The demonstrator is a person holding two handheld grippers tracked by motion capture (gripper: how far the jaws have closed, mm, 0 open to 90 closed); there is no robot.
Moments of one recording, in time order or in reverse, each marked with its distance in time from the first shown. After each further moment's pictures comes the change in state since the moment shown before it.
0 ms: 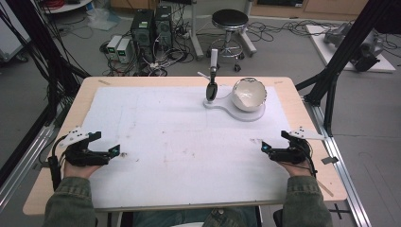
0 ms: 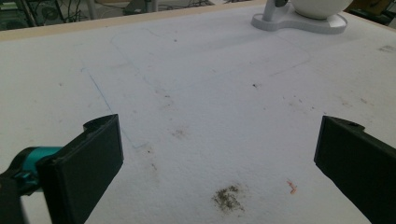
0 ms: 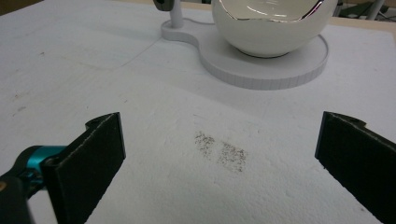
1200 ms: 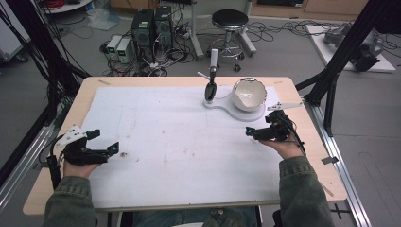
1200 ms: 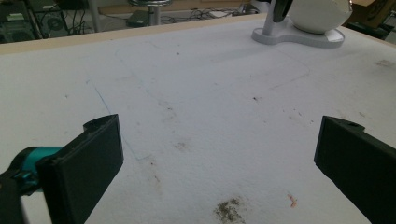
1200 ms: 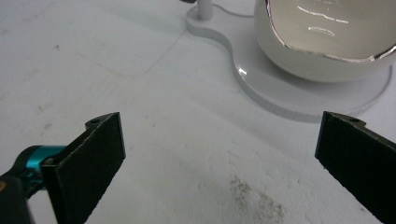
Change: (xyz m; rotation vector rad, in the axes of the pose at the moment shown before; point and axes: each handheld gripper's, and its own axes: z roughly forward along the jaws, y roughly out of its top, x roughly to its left) left arm 0.002 0.003 -0.003 -0.047 0.009 -0.010; right arm 0.021 0.074 0.042 0.241 0.059 -0.020
